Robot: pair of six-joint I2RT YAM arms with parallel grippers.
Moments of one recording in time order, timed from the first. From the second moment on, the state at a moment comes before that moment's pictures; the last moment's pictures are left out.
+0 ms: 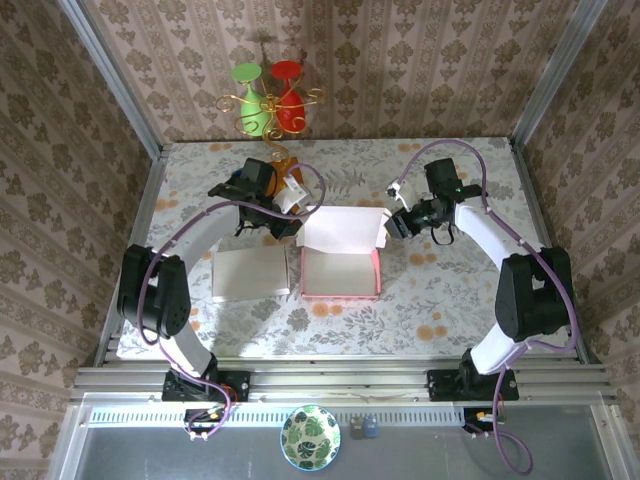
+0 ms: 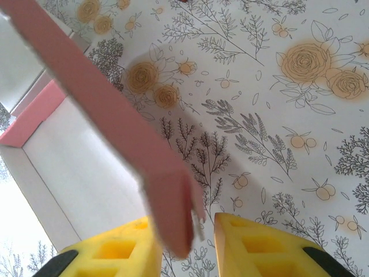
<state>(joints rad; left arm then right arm) -0.43 1.69 1.31 -0.67 0.47 0.41 0.16 1.64 1.22 -0.66 -0.55 -0.41</state>
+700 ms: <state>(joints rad) -0.43 1.70 1.31 -0.66 0.47 0.40 0.16 1.69 1.24 -0.63 -0.60 -0.38</state>
